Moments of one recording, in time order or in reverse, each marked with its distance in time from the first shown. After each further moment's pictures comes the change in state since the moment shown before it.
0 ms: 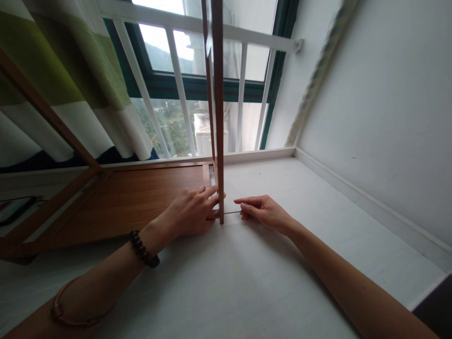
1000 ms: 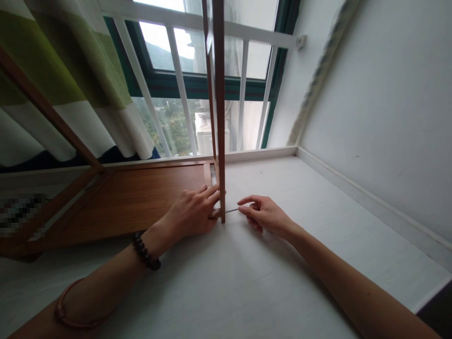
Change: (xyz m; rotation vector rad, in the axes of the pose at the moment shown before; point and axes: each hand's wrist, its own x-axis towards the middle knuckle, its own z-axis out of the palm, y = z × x) left_hand -0.003 0.003 0.007 -0.057 0.056 -0.068; right_hand -0.004 -0.004 0.012 0.024 0.094 0.147
